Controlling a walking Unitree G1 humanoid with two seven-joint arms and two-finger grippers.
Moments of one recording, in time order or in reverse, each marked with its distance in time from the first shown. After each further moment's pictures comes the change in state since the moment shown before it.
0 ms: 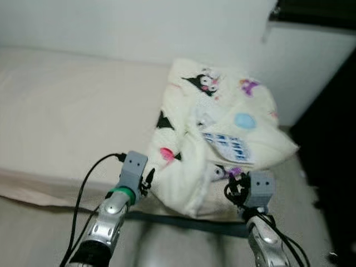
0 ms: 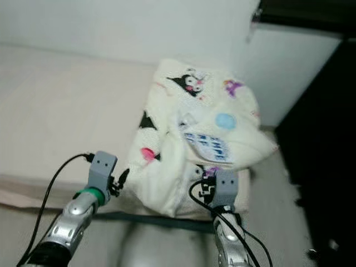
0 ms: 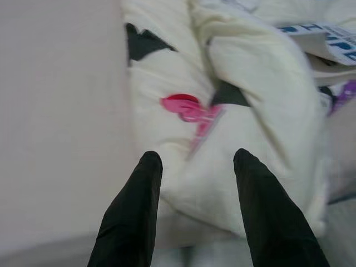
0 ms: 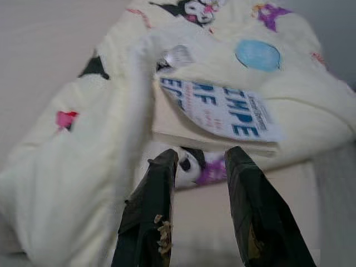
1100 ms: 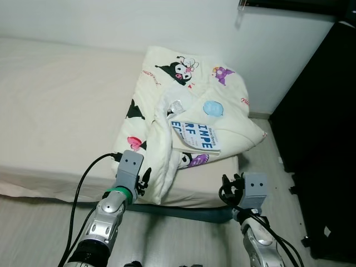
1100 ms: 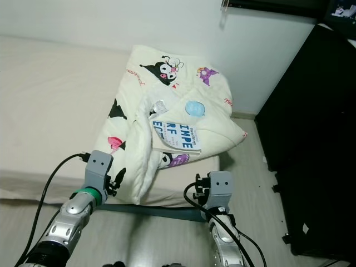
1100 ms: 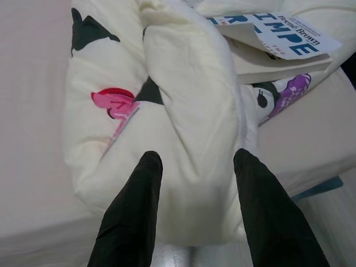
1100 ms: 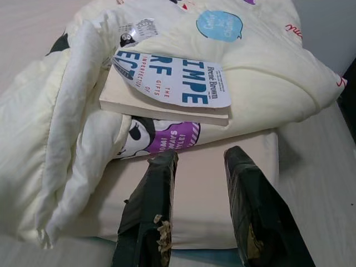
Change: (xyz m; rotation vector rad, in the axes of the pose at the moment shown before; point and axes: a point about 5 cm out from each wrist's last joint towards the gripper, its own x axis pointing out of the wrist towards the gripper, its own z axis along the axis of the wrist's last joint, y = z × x) left arm 0.002 0.000 0.000 -0.029 0.009 0.007; right arm -0.002 0.004 -0.003 0.016 0.008 0.005
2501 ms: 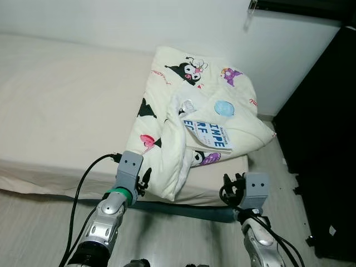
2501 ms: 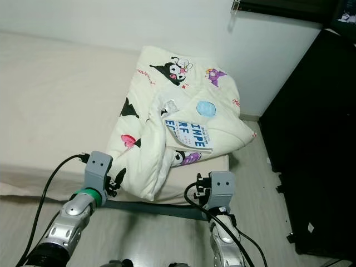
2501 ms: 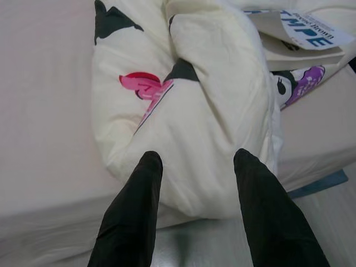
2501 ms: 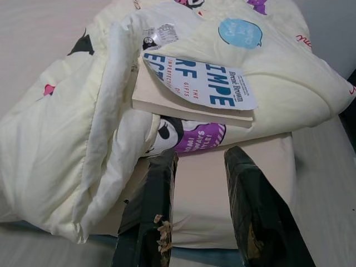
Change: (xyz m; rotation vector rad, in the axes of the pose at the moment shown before) left arm -0.002 -0.001 -0.002 -0.008 -0.006 -0.005; right arm -0.001 0.000 0.003 -0.009 -0.016 -0.016
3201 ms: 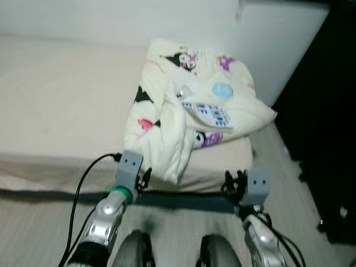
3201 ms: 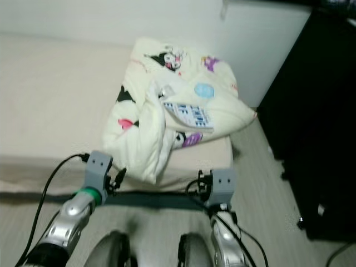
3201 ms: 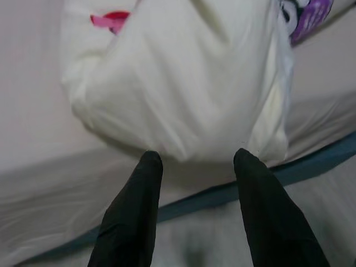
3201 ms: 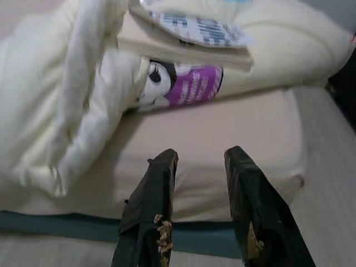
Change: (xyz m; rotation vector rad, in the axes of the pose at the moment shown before) left arm 0.000 0.001 0.001 0.003 -0.001 -0.006; right arm 0.003 -0.004 0.004 -0.001 -0.015 -0.016
